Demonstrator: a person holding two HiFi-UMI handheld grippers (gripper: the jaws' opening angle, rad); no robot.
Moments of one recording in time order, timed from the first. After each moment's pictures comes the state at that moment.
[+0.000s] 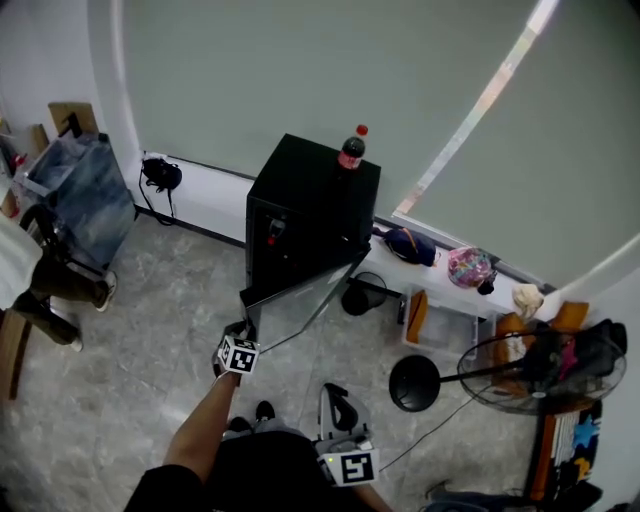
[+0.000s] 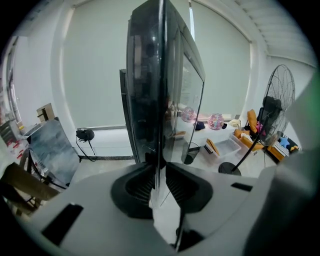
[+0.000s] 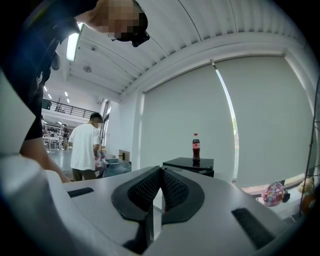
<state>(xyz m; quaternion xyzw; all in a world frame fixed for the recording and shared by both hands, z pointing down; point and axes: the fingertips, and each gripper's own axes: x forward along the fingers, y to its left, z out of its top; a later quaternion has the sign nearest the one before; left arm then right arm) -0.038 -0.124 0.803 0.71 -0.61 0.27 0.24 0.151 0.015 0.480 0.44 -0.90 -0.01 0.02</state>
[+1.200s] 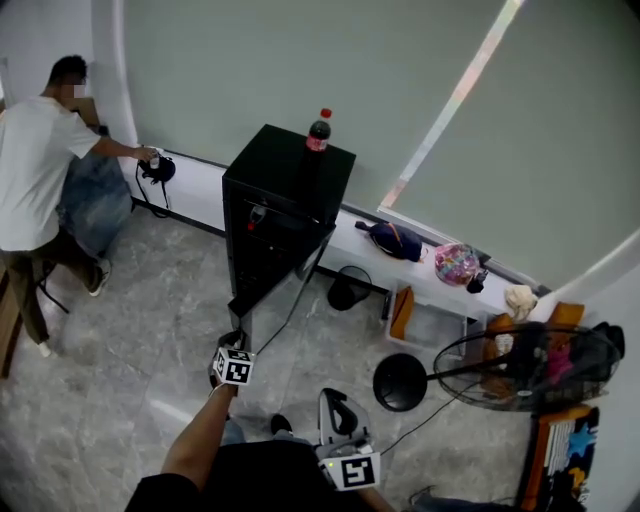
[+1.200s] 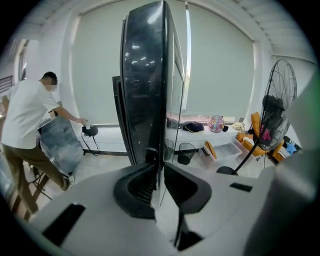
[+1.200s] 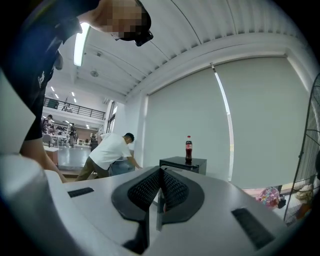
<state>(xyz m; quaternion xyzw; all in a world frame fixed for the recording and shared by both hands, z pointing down) 0.069 -0.056 0.808 0.68 -0.64 0.25 0.26 0.270 0.058 0.478 0.41 -0.91 -0.02 0.03</state>
